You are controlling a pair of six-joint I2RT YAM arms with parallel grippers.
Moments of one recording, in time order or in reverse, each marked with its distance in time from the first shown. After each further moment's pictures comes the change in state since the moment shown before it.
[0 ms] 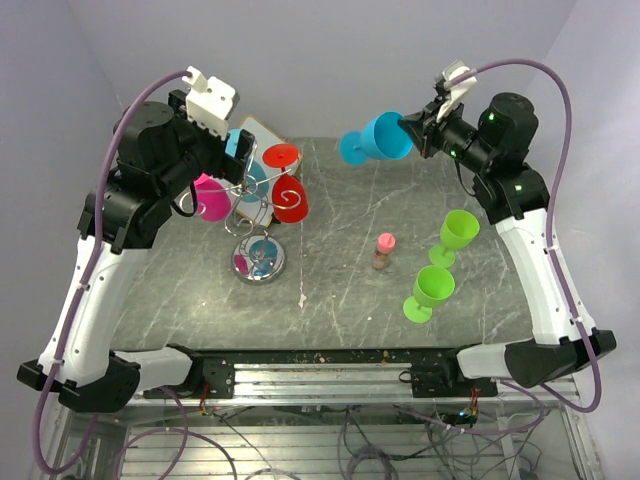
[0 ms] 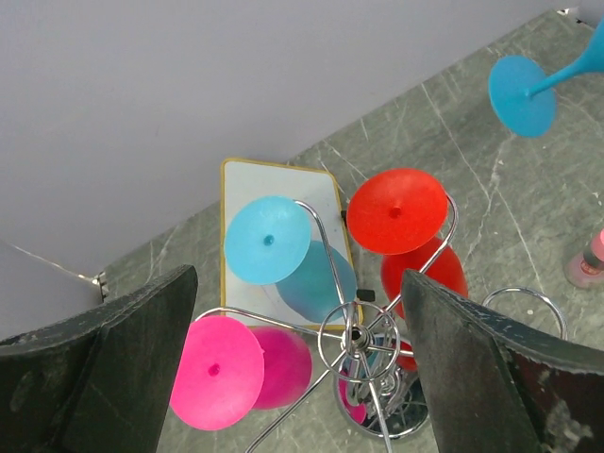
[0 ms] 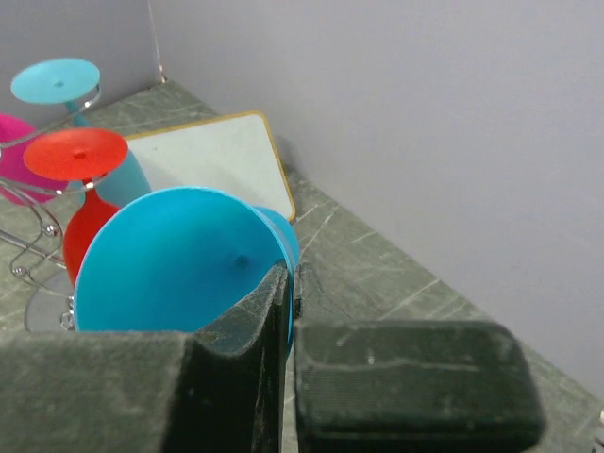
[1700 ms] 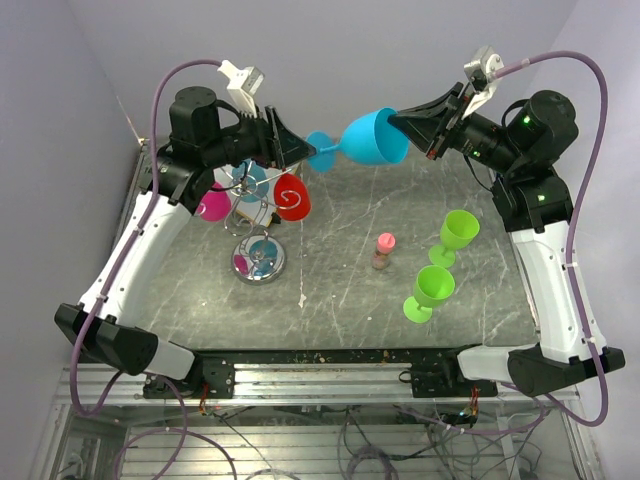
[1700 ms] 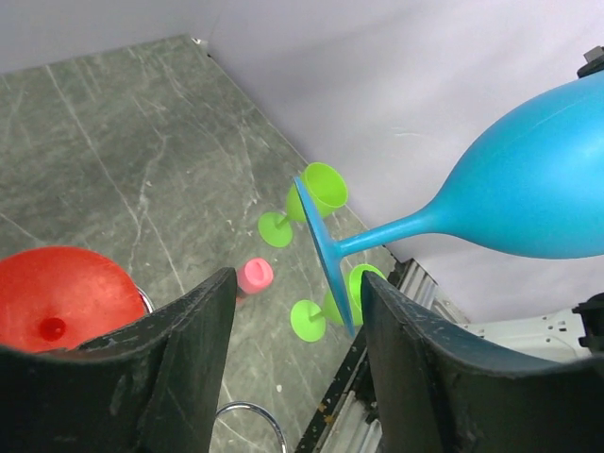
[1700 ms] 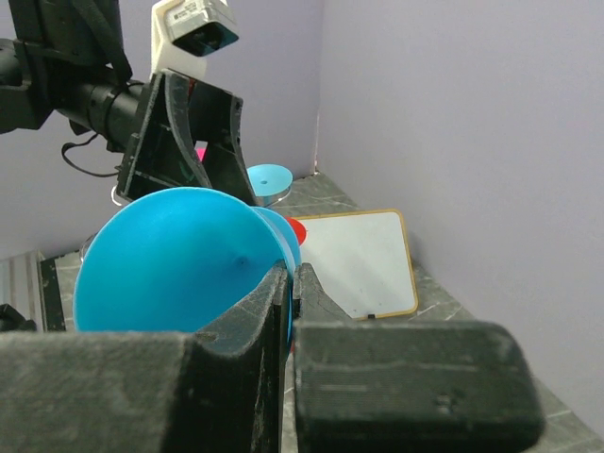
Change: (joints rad) left arm 0.038 0.195 -0.130 0.364 0.650 -0.737; right arm 0.000 -0.051 0.074 0.099 -0.333 0.259
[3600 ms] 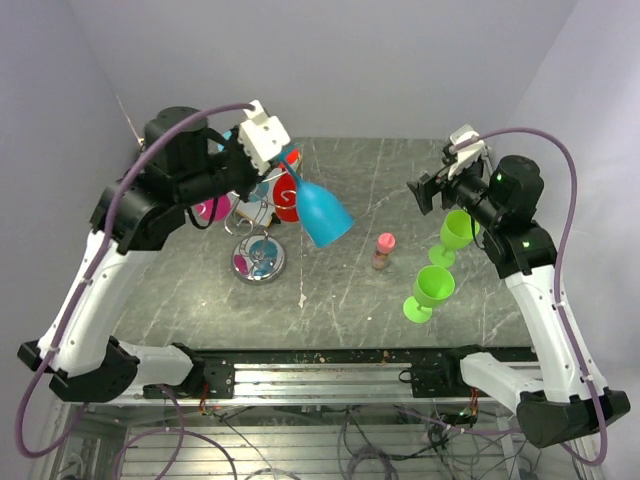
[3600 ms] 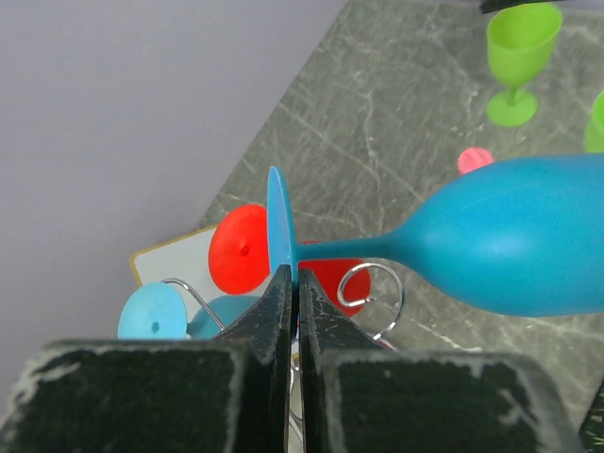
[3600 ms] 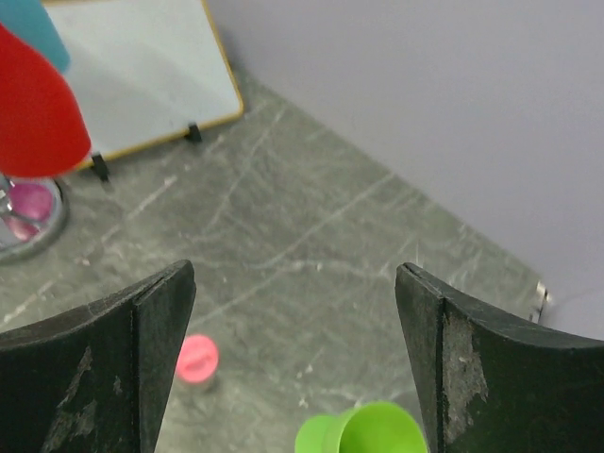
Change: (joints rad) left arm -0.217 -0.161 0.224 -0.497 -0.399 0.928; right arm -0.052 -0.262 -0.487 -0.092 0.434 -0.385
